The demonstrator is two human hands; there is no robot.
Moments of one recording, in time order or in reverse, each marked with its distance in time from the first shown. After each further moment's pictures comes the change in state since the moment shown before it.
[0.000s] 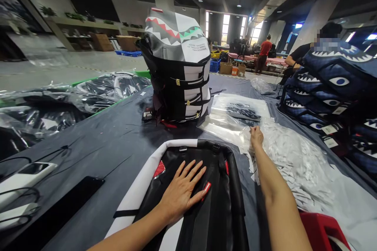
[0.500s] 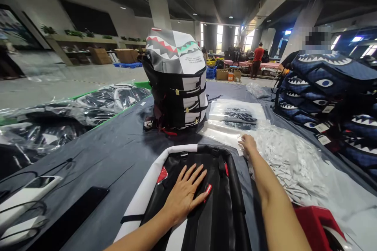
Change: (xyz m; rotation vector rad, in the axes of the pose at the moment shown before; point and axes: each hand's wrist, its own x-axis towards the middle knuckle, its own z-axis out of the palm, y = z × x) left_hand 0.002 0.002 -0.003 -0.031 -0.039 -0.012; right_hand -0.035 -0.023 -0.011 0.185 -0.158 -0.132
